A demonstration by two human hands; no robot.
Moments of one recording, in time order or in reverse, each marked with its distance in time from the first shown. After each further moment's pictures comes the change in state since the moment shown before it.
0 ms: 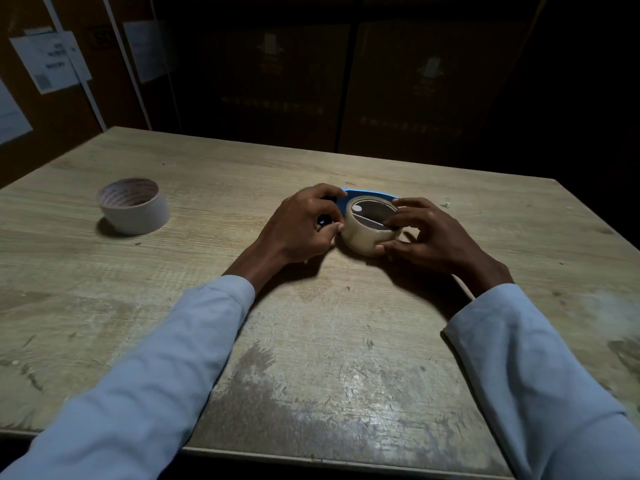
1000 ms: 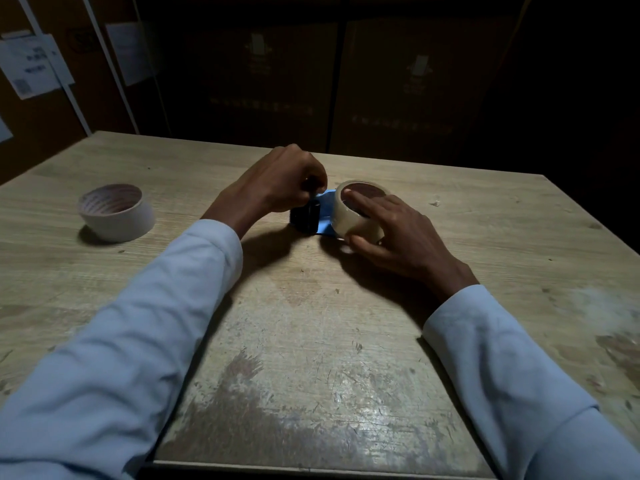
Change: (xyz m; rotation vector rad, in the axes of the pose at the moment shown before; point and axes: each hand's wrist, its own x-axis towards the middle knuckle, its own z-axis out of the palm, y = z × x) left_hand 0.060 0.008 -0.048 0.331 -0.236 -0.004; right_hand 0.008 -0.022 0.019 -0.185 0.126 -0.223
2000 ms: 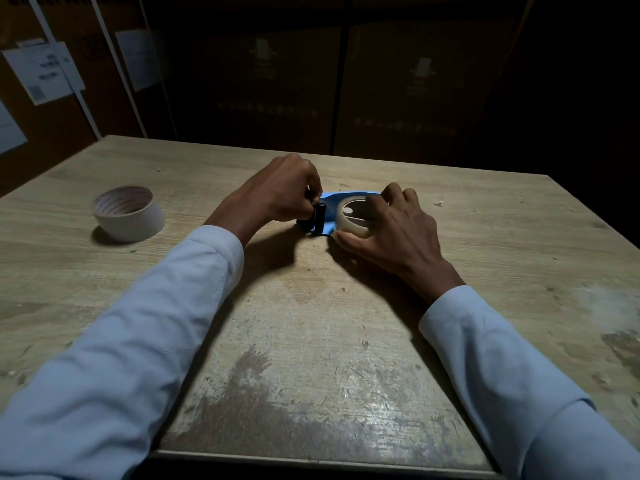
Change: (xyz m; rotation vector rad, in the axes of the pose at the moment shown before) left_hand -0.011 -0.003 0.004 -0.038 -0.026 -0.091; right_hand 0.008 -0.024 0.009 -0.213 0.049 0.300
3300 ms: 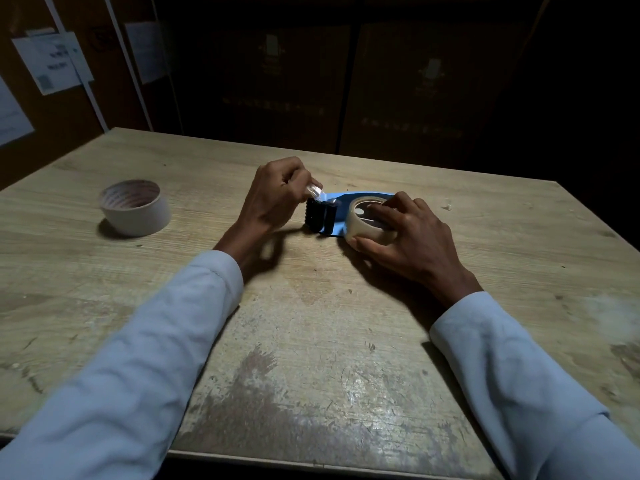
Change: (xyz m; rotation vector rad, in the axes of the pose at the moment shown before) left_hand -0.022 -0.011 0.024 -0.692 0.365 -0.230; right_hand -0.003 0.017 -0.001 0.072 -0.054 -0.091
